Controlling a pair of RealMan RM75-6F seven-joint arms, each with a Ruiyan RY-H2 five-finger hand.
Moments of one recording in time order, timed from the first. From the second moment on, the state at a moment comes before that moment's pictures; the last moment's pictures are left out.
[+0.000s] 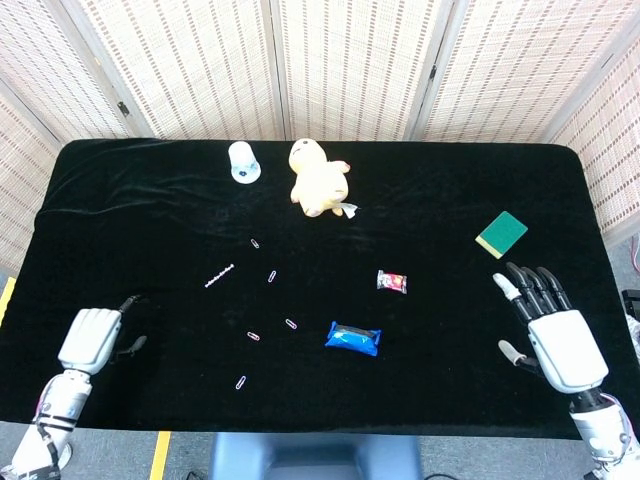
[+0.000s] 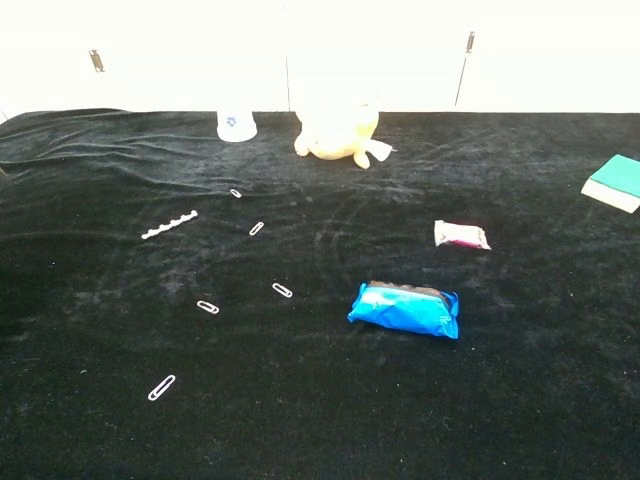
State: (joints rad) left arm -0.30 -1.22 -0.11 -1.67 1.37 1.20 0.18; right arm 0.15 -1.00 0.05 -1.82 -1.67 1.46 -0.14
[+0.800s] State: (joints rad) left arm -0.58 -1.63 -0.27 -1.45 0.90 1.15 0.49; right arm 0.16 -1.01 0.07 -1.73 -1.62 1.46 -0.06
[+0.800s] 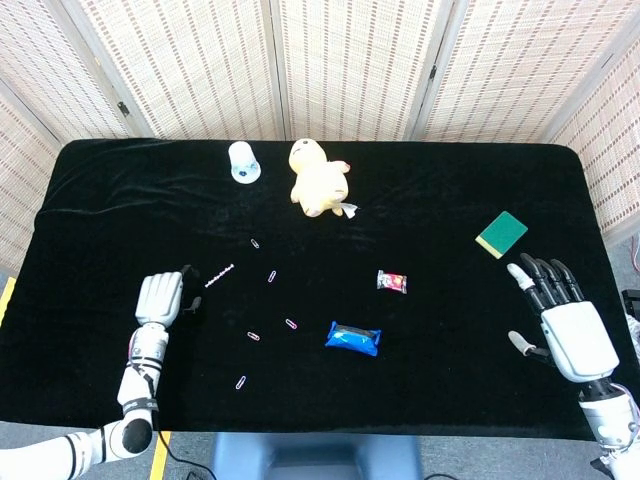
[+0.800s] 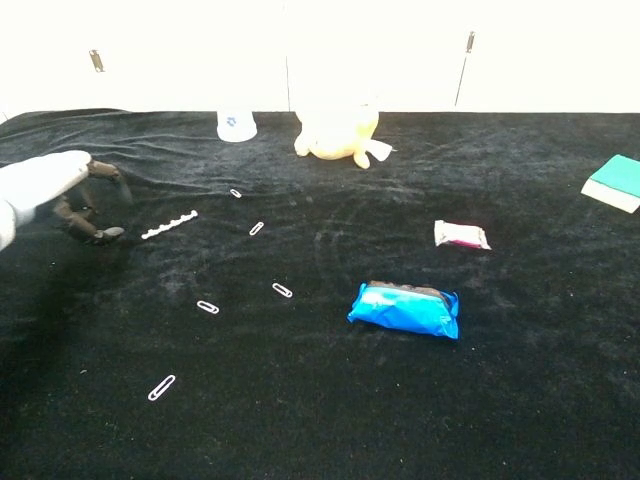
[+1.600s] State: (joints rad) left arm -0.68 -1.74 -0.29 -1.24 0.84 1.03 0.45; right arm 0.18 -1.01 0.08 -1.69 -1.57 1.43 -0.02
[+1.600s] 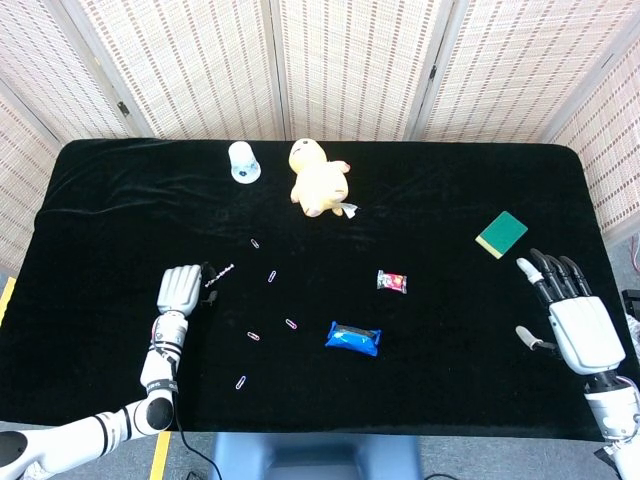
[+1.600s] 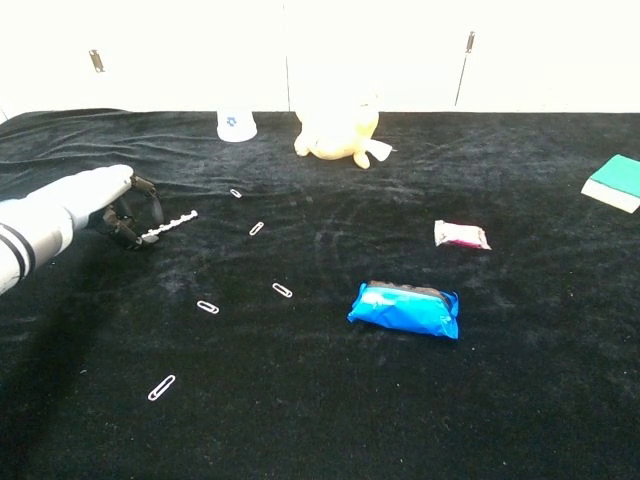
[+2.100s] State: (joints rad) left arm -0.70 -1.79 -0.29 -1.13 0.85 0.99 0.42; right arm 0.17 -1.01 0.08 -1.67 -1.55 1.44 0.00
